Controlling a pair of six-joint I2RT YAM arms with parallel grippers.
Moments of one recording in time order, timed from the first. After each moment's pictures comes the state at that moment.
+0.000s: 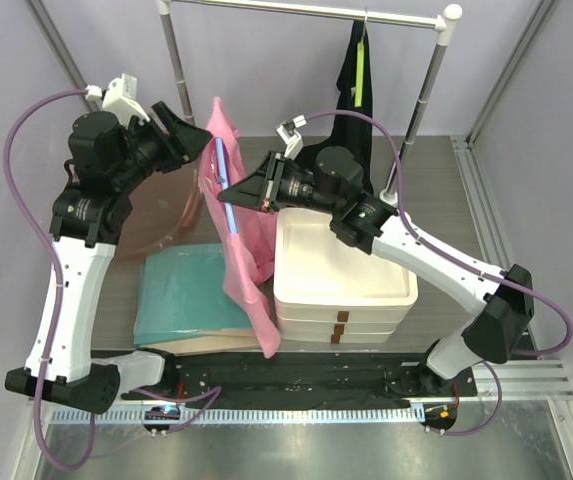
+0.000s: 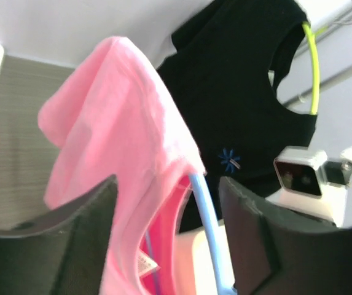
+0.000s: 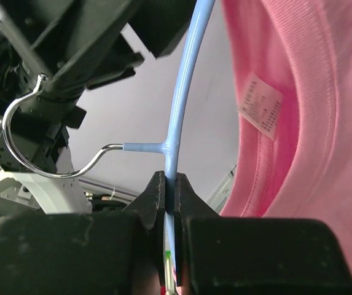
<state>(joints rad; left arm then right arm) -0.21 1.22 1.69 -0.62 0.20 -0.58 0.84 1.53 1.45 0.16 -0.45 1.08</state>
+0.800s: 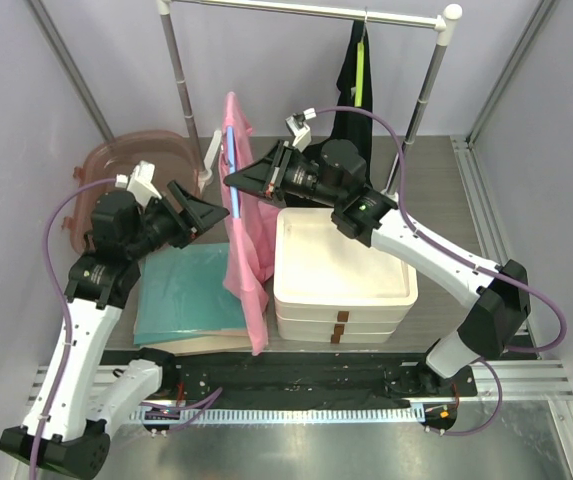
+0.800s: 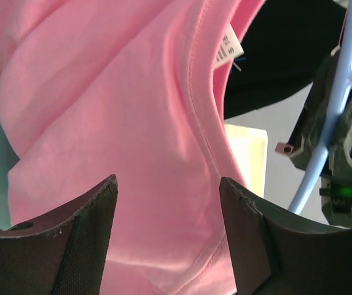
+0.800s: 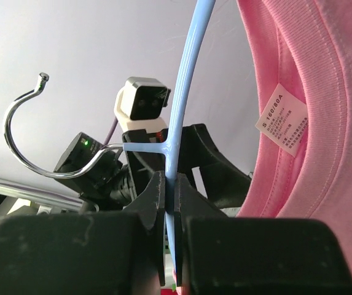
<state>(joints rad) -0.21 0.84 1.11 -0.58 0.40 -0.86 0.78 1.56 1.45 0.21 -0.43 1.18</state>
